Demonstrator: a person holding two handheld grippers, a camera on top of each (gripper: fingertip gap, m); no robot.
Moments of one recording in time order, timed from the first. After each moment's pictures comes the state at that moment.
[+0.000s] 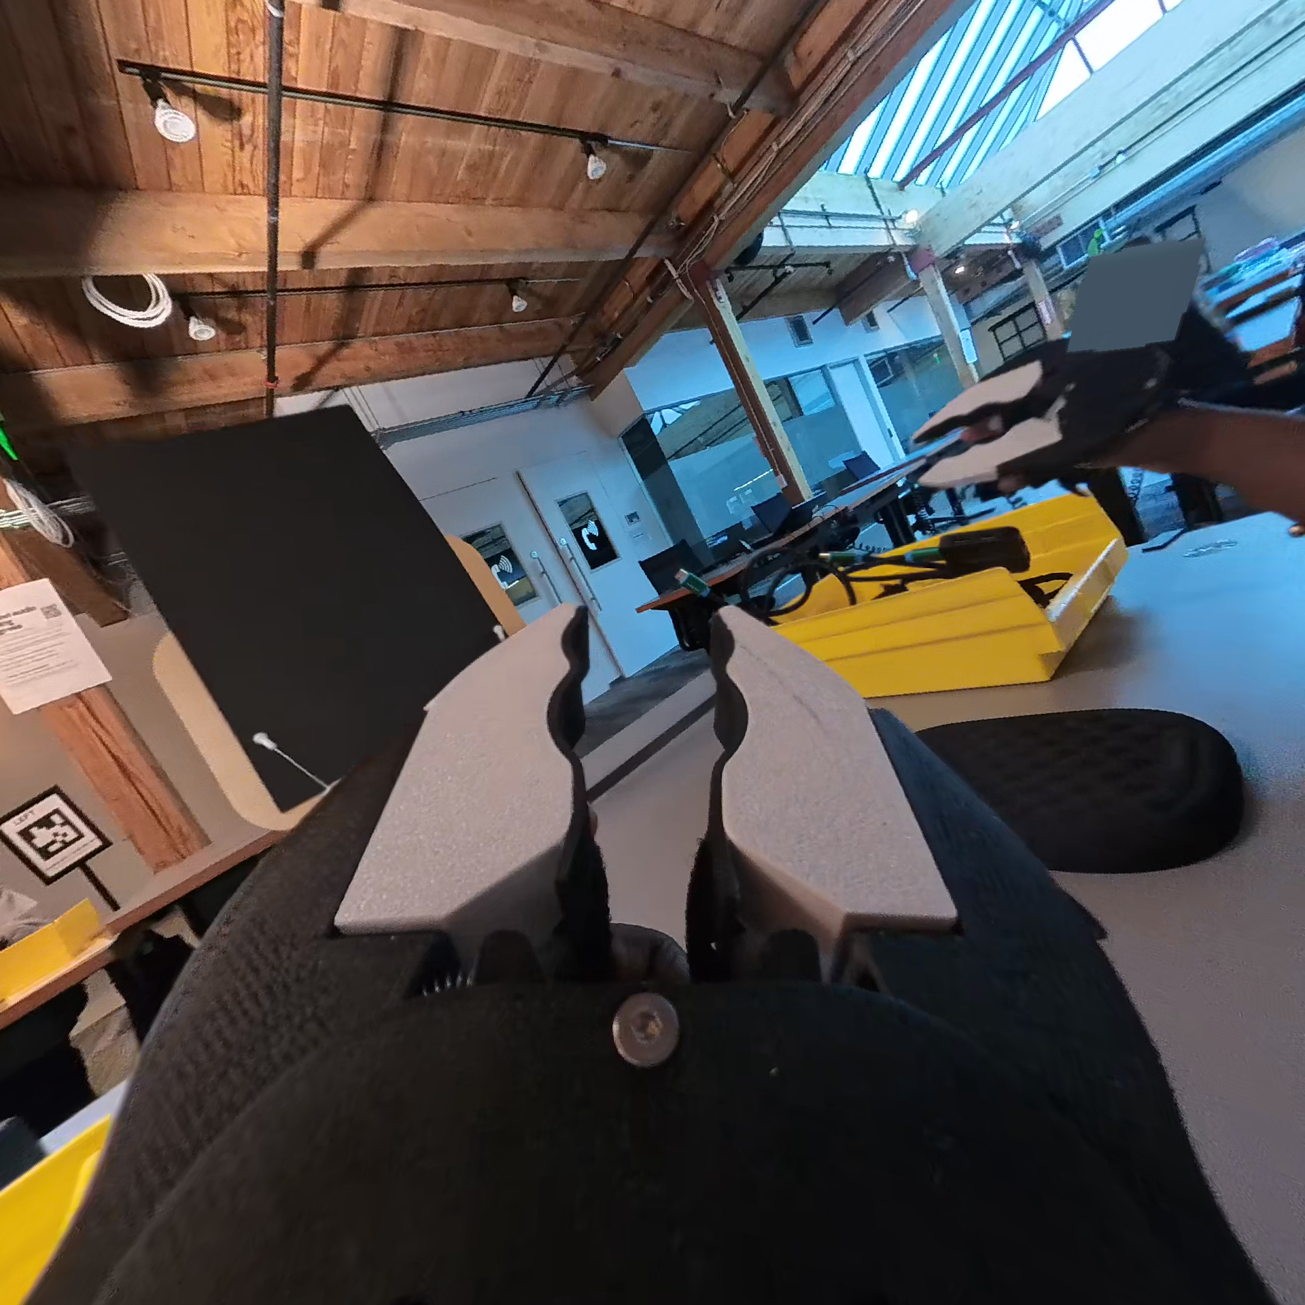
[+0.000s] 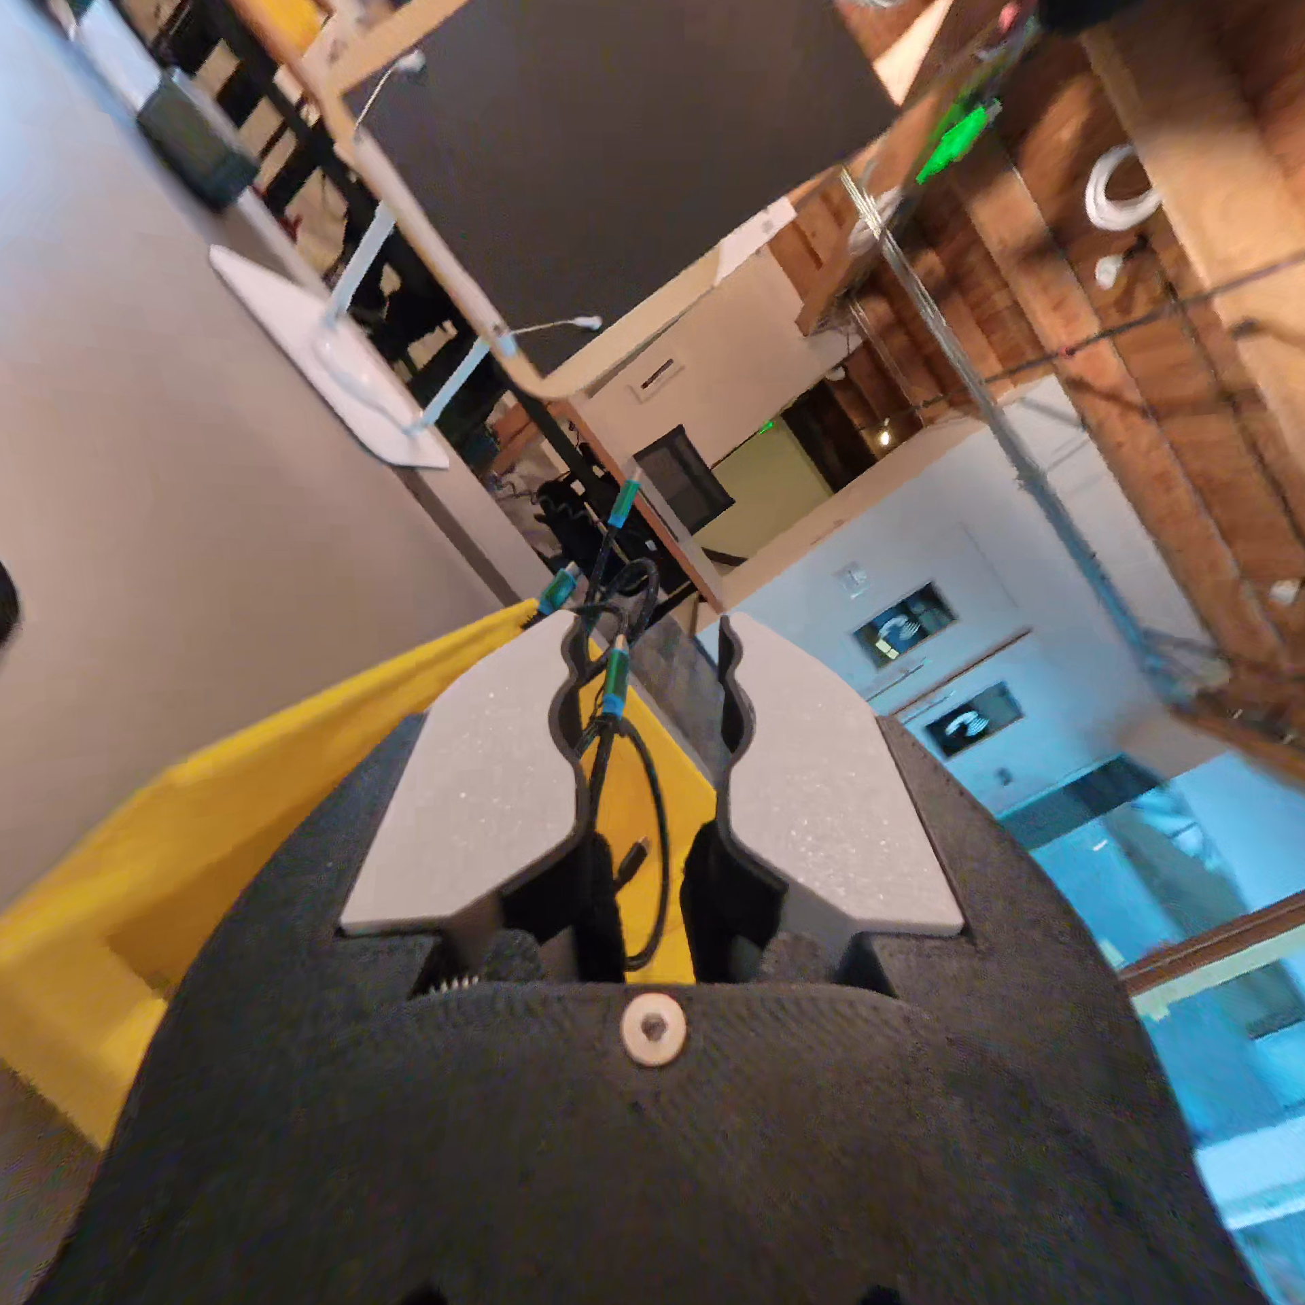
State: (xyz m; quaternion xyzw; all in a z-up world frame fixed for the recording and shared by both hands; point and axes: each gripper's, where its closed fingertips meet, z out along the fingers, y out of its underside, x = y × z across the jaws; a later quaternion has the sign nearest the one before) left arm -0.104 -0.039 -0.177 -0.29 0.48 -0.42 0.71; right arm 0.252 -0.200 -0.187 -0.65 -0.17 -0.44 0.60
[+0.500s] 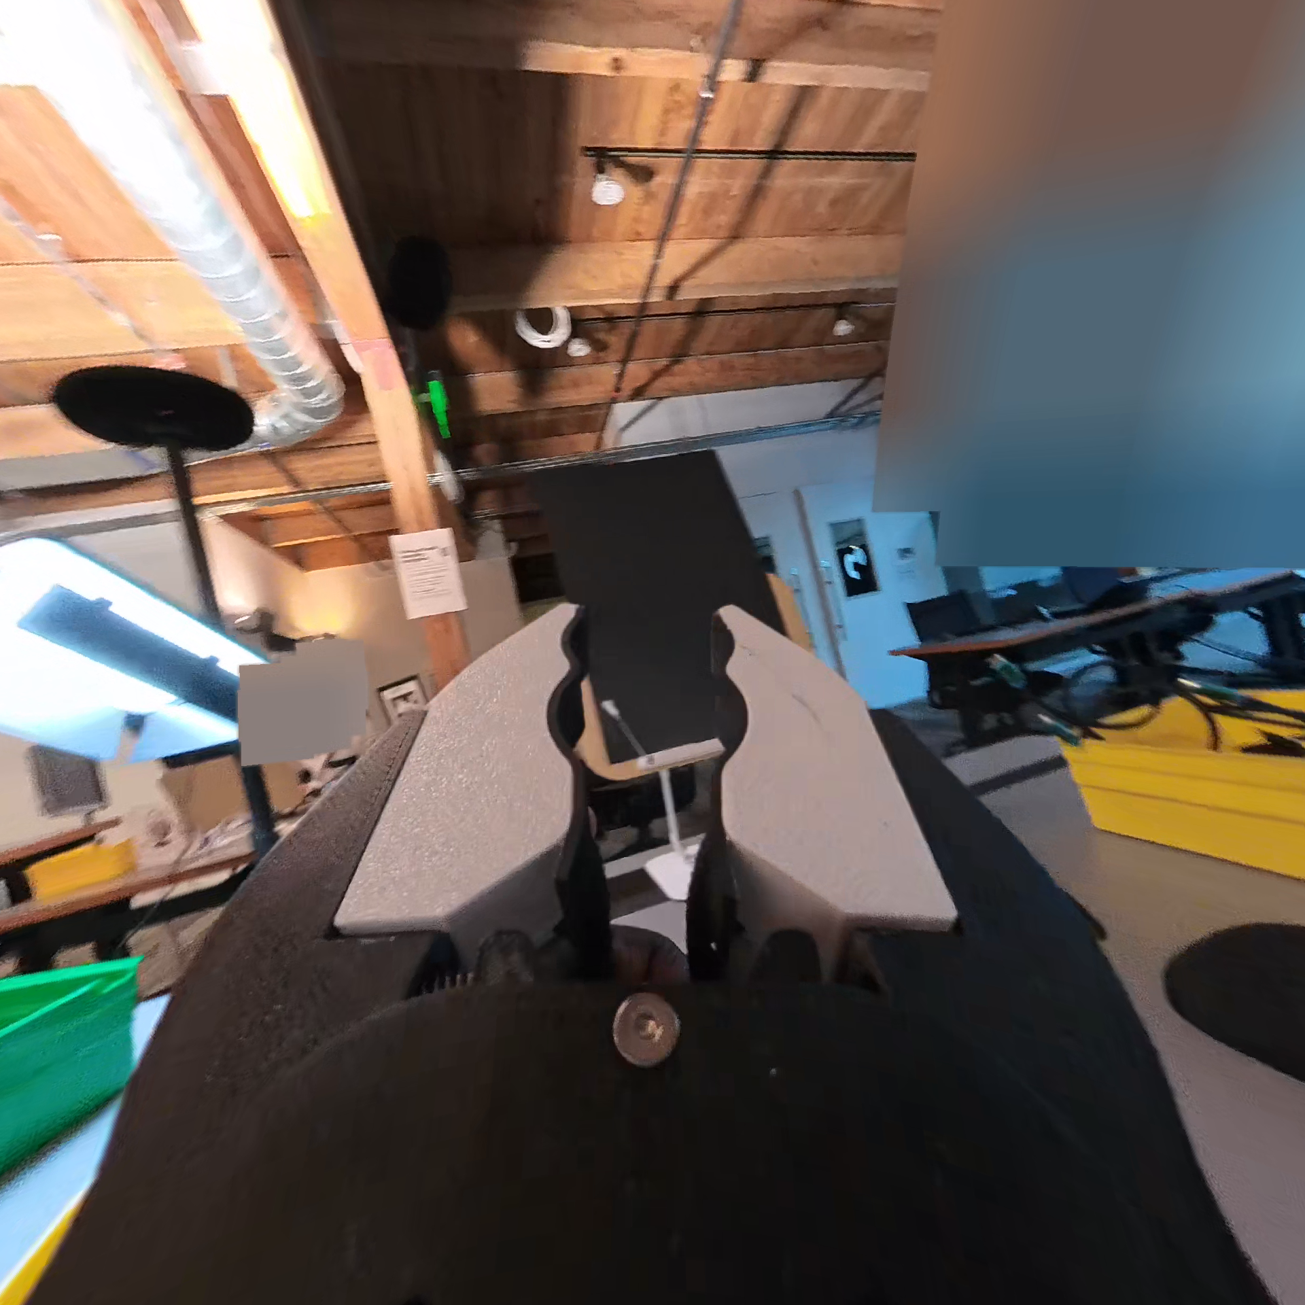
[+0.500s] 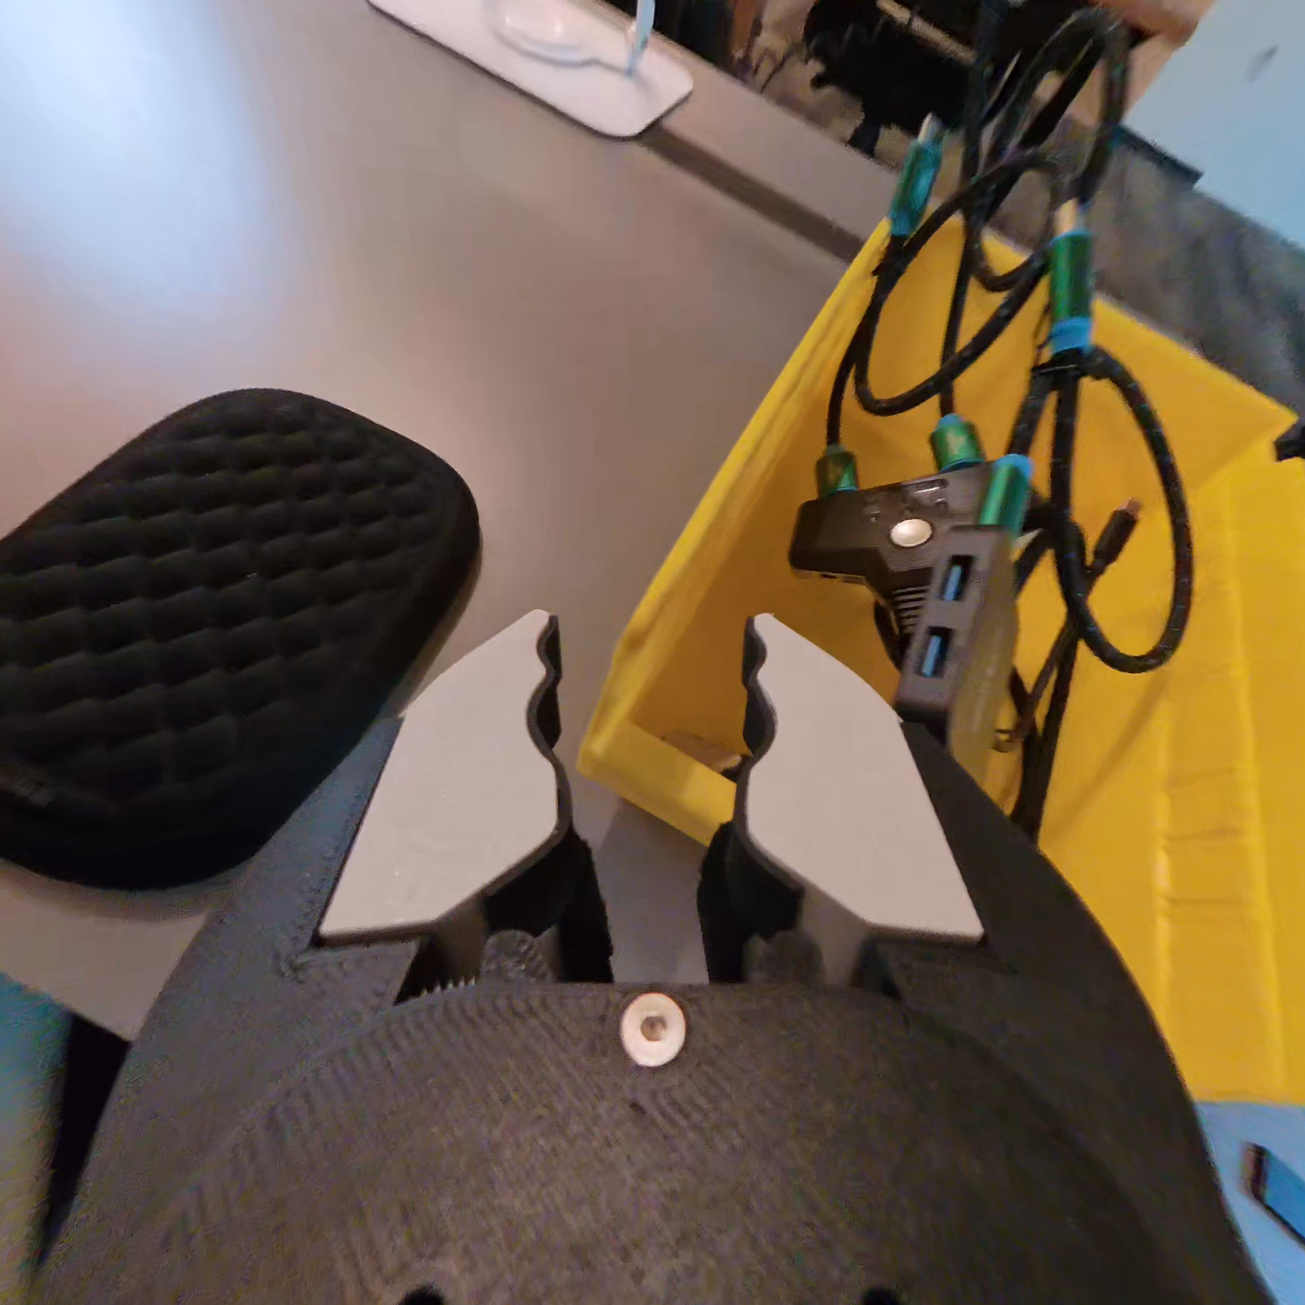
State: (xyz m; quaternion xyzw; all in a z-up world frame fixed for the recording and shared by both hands) left arm -0.228 0.042 -0.092 -0.37 0.29 -0.34 0.81; right arm 0.203 -0.202 -0.301 -0.87 0.04 -0.16 0.47
